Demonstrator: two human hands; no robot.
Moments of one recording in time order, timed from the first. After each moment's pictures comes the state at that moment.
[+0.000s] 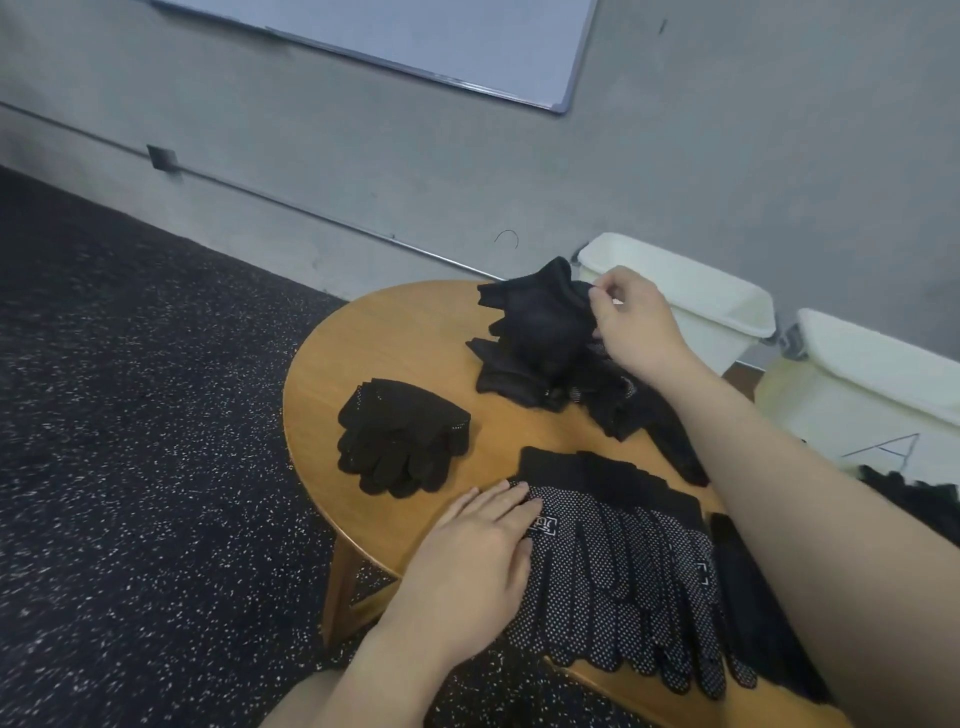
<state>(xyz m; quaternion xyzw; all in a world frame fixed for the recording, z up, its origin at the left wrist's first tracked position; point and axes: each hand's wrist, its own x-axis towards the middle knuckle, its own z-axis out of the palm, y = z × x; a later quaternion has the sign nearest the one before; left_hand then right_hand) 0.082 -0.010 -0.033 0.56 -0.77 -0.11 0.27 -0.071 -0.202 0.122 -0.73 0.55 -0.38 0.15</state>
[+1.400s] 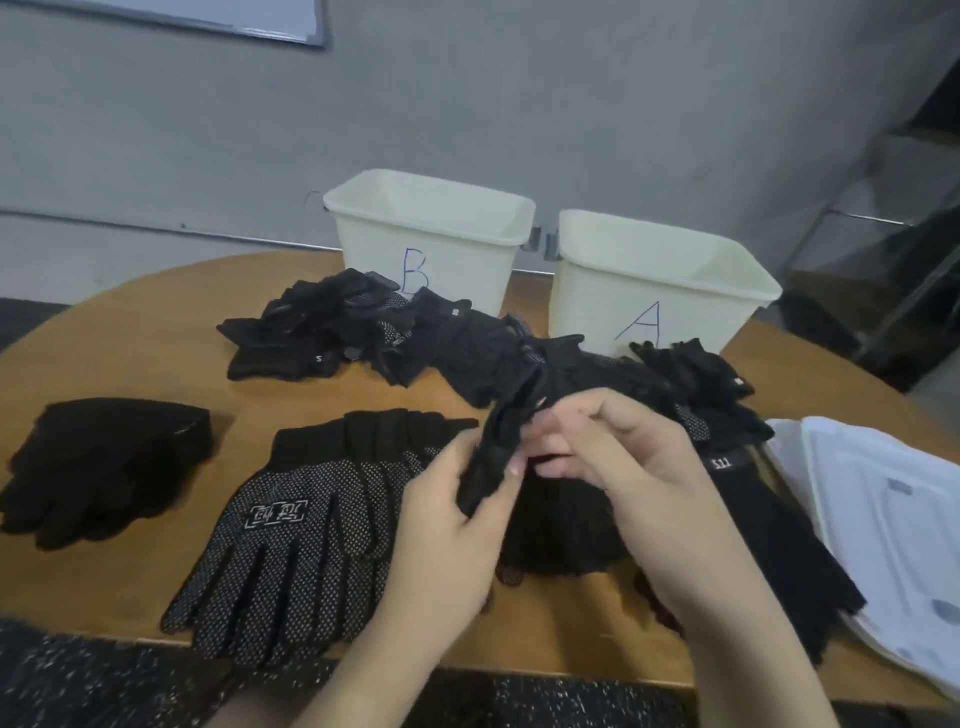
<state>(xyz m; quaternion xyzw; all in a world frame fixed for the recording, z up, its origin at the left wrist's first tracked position) -0.100 0.000 0.015 0.38 -0.62 -0.40 0.56 -0.247 0.030 0.091 -0.59 0.51 -0.52 0.35</state>
